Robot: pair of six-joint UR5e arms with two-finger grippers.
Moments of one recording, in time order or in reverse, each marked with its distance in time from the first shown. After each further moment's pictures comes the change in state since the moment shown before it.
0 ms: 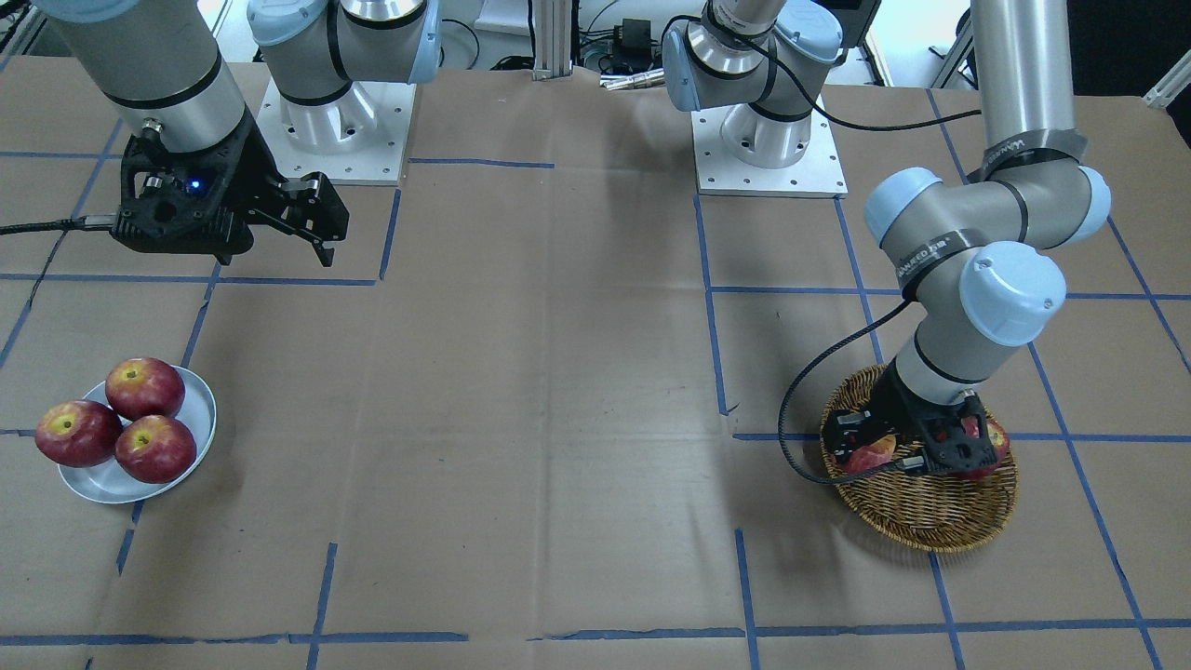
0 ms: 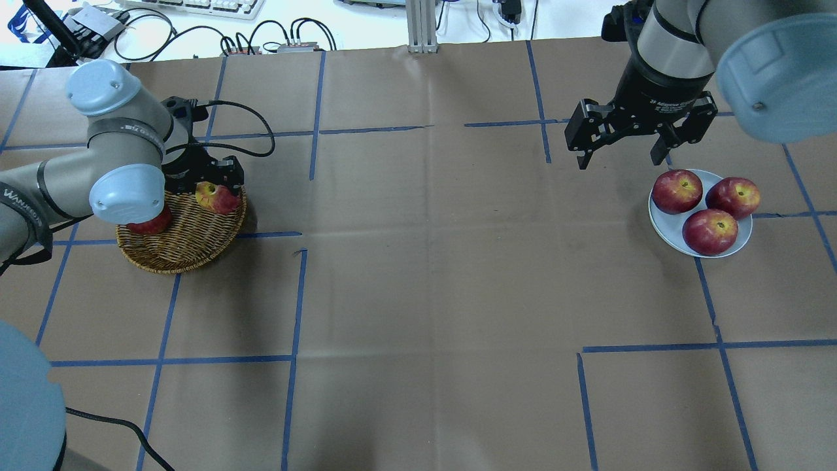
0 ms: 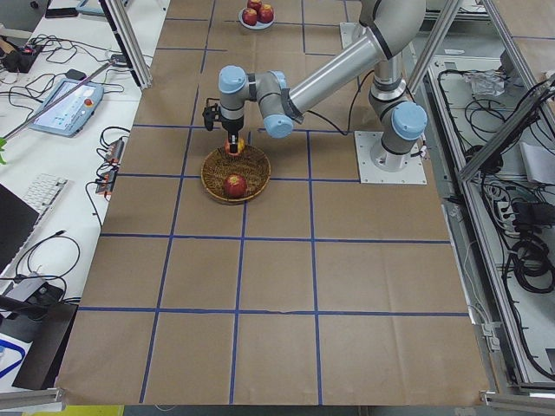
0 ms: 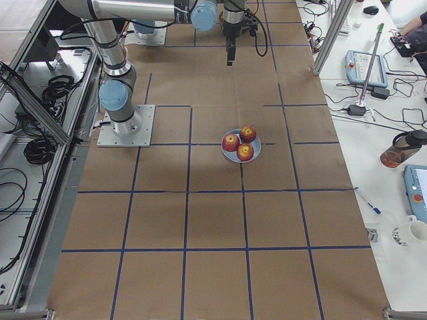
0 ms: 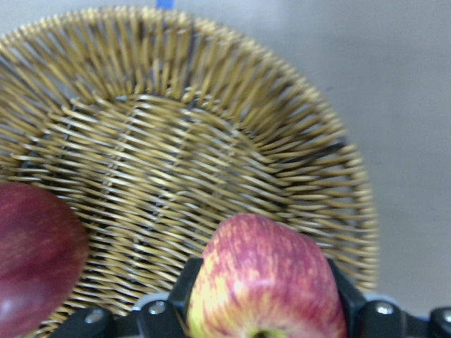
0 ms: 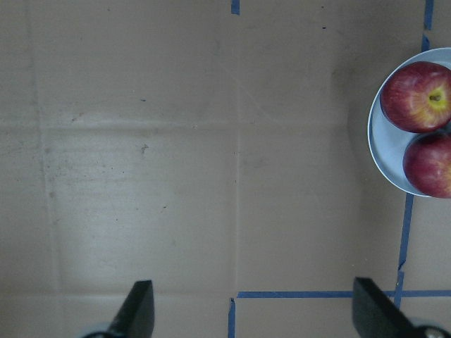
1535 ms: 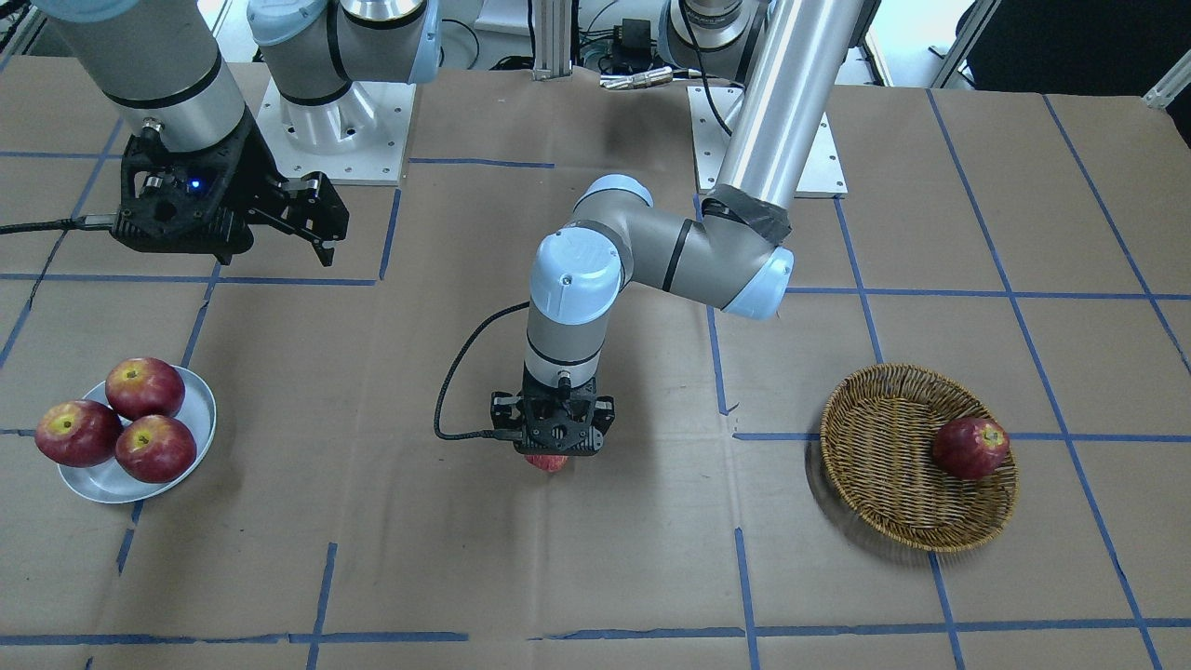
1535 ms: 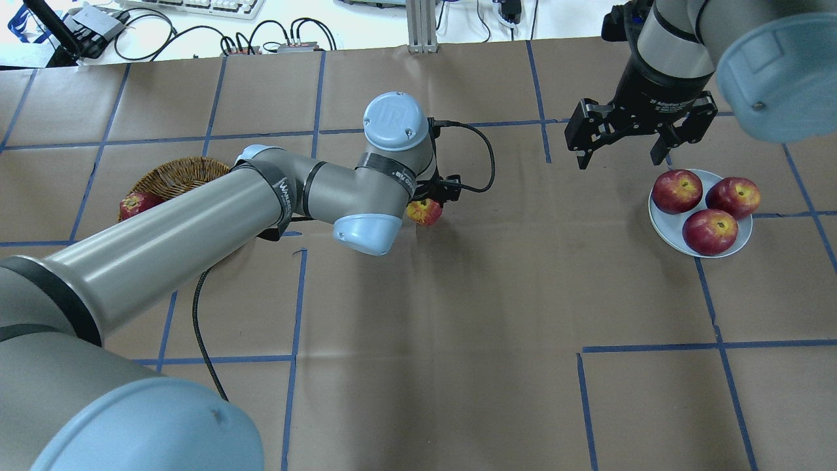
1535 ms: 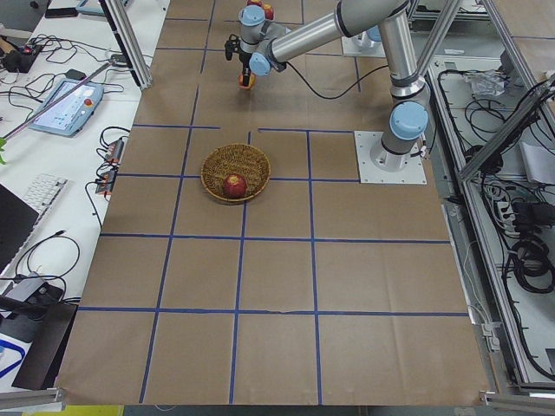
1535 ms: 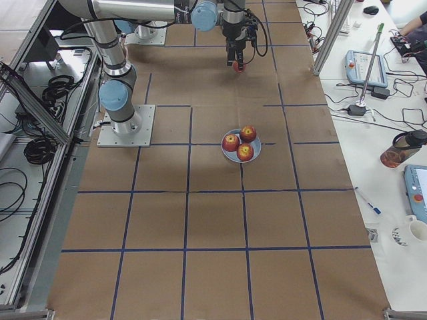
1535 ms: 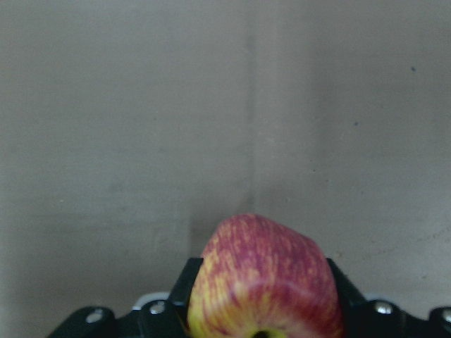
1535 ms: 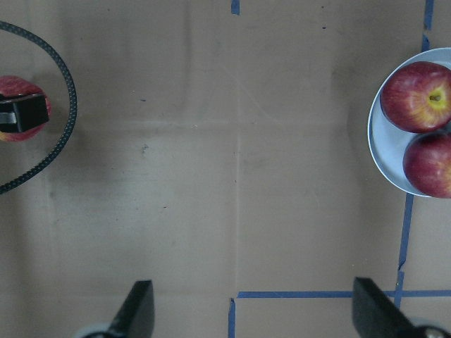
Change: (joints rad) left arm -0.562 -0.216 0.146 0.138 0.007 -0.441; right arm 0.000 0.000 0.000 0.000 0.000 0.000
